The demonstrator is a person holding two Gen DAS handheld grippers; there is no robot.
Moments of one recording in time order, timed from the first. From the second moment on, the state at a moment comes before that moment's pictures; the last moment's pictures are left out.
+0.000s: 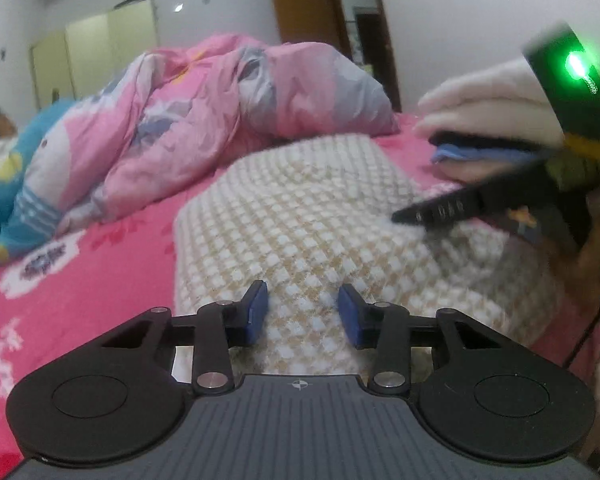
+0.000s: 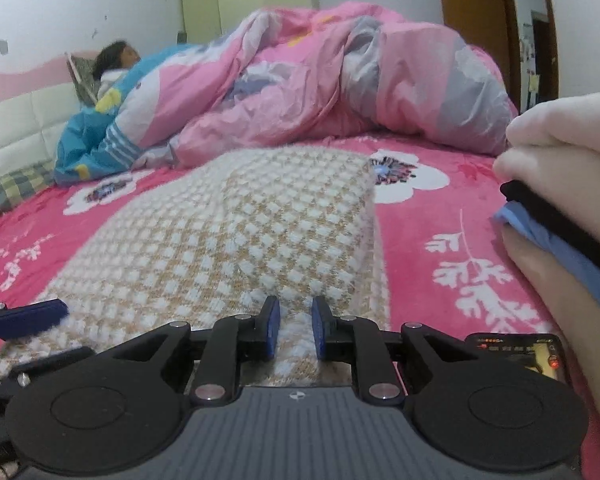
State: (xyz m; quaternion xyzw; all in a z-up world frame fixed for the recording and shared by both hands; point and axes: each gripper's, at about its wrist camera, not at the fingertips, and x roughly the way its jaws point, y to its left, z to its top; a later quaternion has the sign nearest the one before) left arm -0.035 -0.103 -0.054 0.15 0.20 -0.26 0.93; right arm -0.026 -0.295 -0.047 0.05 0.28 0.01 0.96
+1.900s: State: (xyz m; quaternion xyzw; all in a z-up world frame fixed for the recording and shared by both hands) left arm 0.074 -0.097 -0.045 0.02 0.26 -0.27 0.93; right arm 0.099 -0.302 -0.011 0.12 0.28 0.04 0.95
